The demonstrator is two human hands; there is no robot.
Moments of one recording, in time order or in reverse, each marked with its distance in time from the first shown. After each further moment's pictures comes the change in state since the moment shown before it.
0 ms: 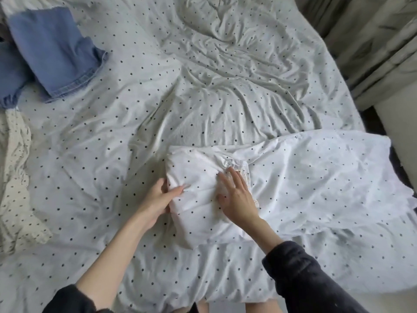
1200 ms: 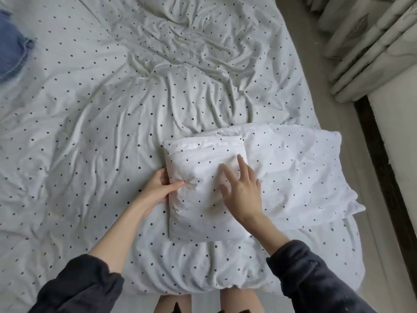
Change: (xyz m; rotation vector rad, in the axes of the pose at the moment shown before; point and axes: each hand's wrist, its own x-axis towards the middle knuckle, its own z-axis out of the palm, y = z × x) left_hand 0.020 0.006 0.237 0.091 0.026 -0.067; right_hand -0.025 0.195 -0.147 -0.139 0.060 0.017
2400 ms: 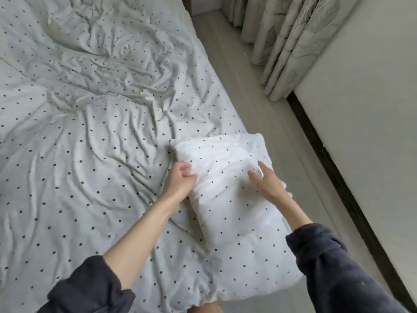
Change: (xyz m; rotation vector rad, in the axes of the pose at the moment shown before) left_hand -0.010 0.089 0.216 0.213 0.030 0.230; right_hand -0.004 0.202 -0.109 0.486 -0.079 0.577
